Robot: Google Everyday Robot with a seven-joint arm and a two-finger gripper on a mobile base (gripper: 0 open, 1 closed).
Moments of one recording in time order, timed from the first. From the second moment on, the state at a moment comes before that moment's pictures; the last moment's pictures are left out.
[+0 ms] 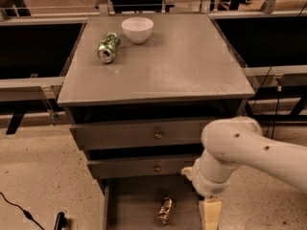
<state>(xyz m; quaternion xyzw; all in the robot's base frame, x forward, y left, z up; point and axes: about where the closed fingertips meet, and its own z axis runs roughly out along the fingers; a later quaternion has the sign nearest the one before) 0.371 -0.125 0.619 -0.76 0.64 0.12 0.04</state>
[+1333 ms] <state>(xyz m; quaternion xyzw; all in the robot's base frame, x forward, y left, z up) 0.395 -0.110 0.549 -0.91 0.41 0.04 0.06</state>
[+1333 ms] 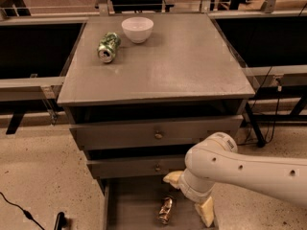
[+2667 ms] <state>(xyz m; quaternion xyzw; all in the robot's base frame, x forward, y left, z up) 0.427 -0.100 0.449 -0.95 0.29 0.05 0.12</state>
